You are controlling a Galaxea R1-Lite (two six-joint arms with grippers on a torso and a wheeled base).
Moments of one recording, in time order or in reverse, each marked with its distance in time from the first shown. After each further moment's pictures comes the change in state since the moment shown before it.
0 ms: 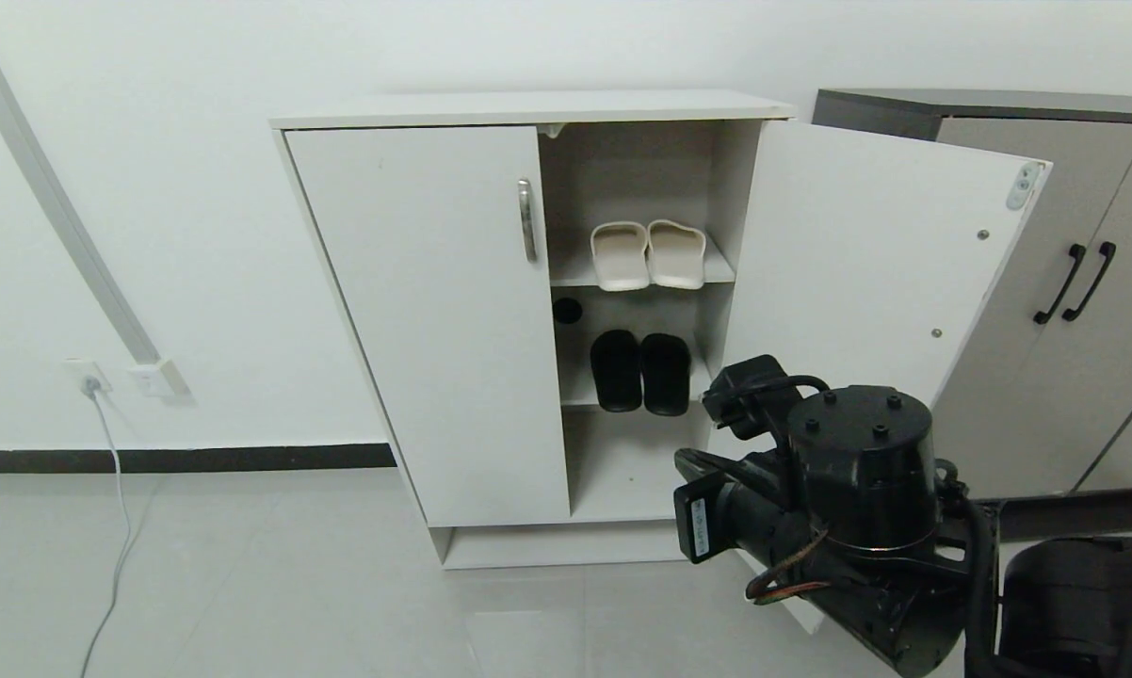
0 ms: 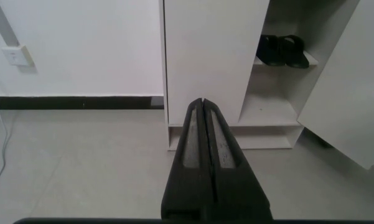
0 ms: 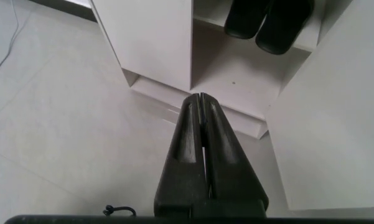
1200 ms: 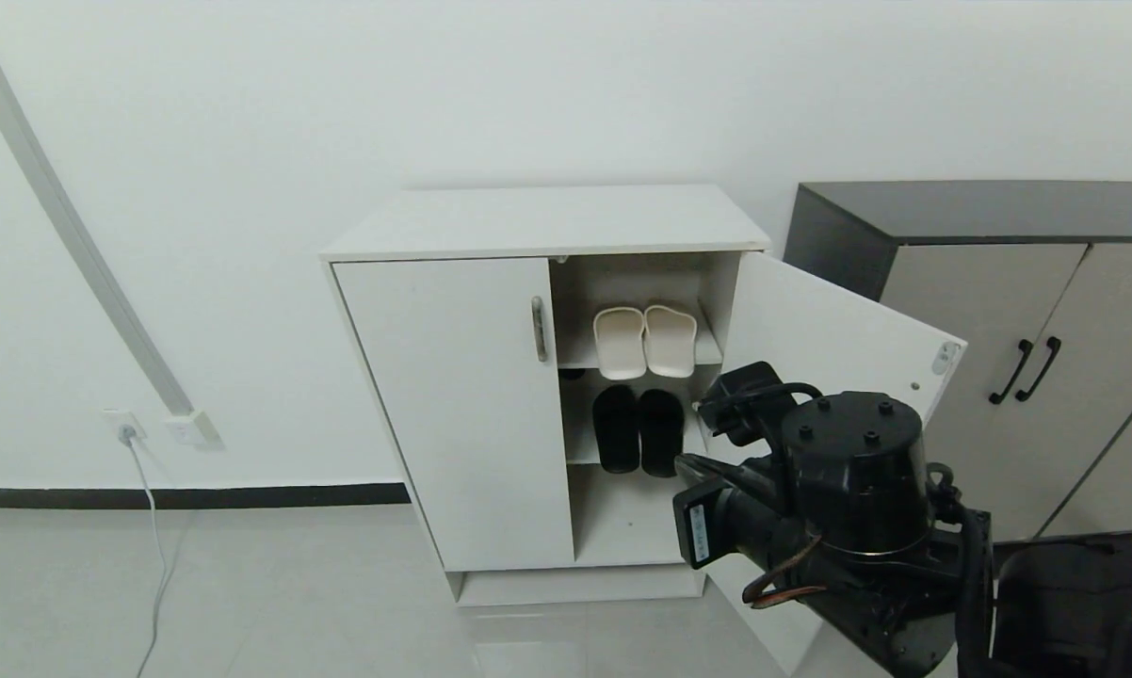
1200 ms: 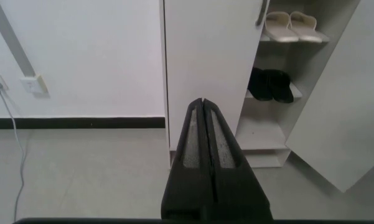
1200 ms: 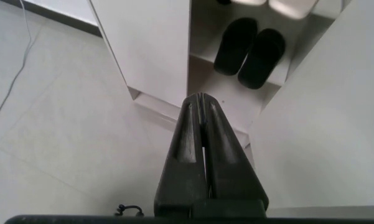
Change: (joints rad) left arm 0.000 0.000 0.000 0.000 0.000 0.001; right arm 0.000 0.010 0.005 0.000 -0.004 -0.011
